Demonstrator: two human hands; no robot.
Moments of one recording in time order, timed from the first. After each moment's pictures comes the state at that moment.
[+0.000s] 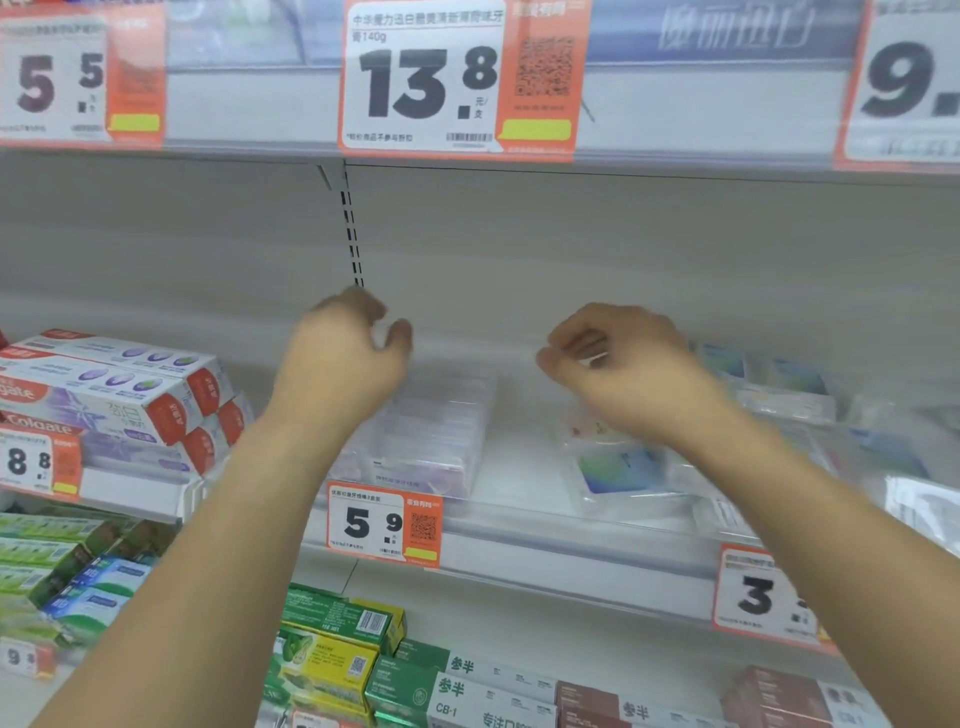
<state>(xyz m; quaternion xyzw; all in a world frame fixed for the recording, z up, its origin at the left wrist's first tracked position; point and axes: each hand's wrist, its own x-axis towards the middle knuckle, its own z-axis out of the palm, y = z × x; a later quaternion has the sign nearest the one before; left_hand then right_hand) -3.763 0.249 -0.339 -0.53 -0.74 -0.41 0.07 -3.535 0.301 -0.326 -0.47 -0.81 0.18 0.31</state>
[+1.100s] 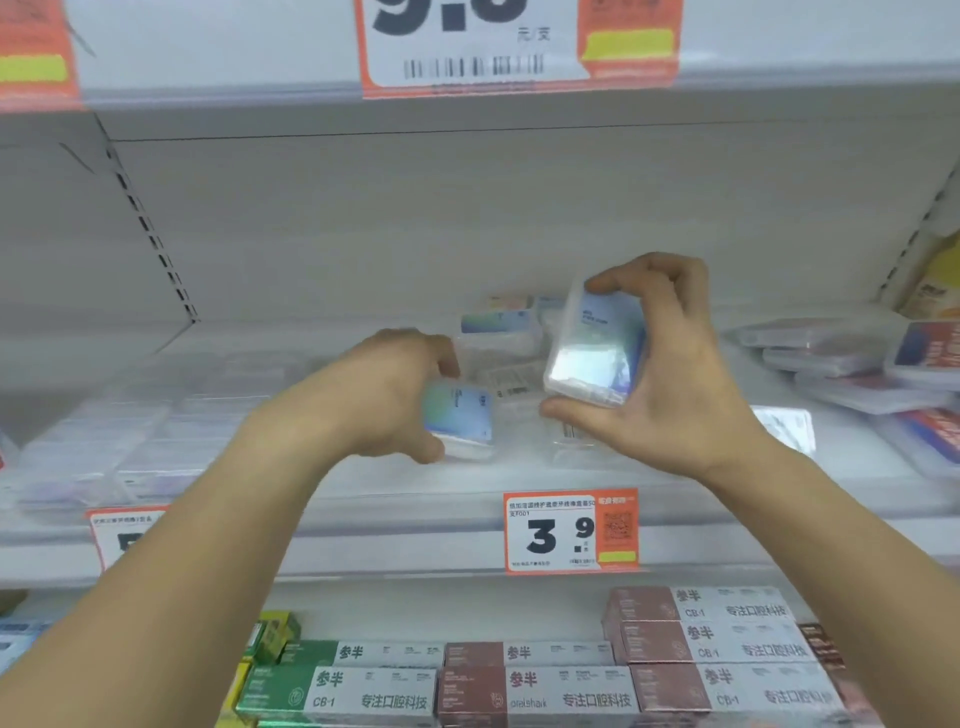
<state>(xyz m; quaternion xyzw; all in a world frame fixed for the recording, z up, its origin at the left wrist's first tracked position) -3.587 0.279 -0.335 -0.77 -0.64 -0.05 -0.06 -3.348 0.305 -0.374 -0.37 -0.80 0.02 0.47</state>
